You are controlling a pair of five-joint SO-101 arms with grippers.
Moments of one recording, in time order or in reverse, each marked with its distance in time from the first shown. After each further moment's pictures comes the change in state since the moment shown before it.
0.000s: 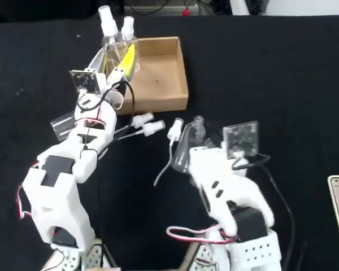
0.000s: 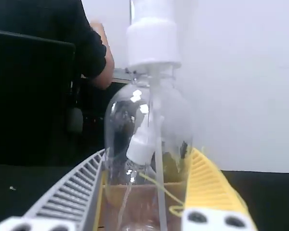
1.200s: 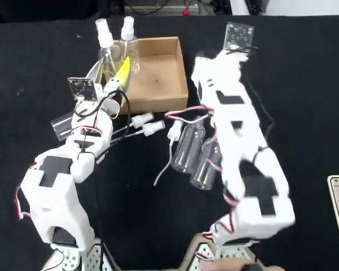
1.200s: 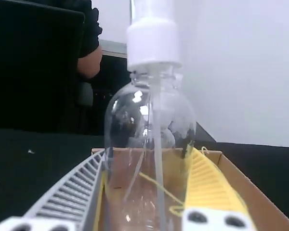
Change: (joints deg) left arm -1.4 -0.4 6.3 0.0 0.0; right arm 7.4 101.2 -55.6 -42.3 -4.7
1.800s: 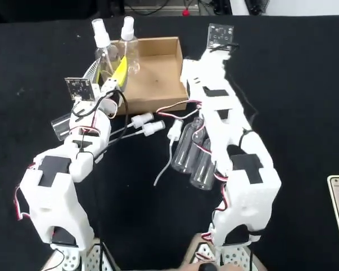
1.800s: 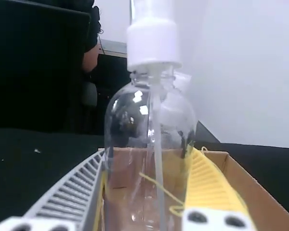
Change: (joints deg) left arm -0.8 0.0 0.4 0.0 0.0; right arm -3.6 11.3 -8.0 -0.4 0.0
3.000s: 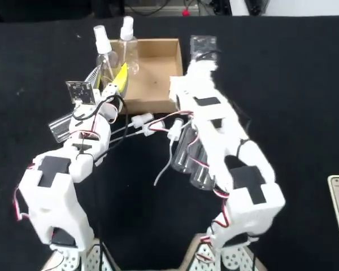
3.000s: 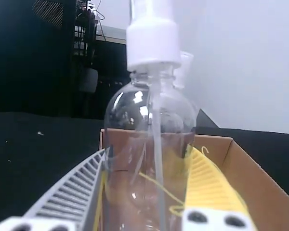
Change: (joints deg) left arm -0.1 0.0 2.5 0.0 0.0; right arm -2.0 -8.8 9.5 9.1 -3.0
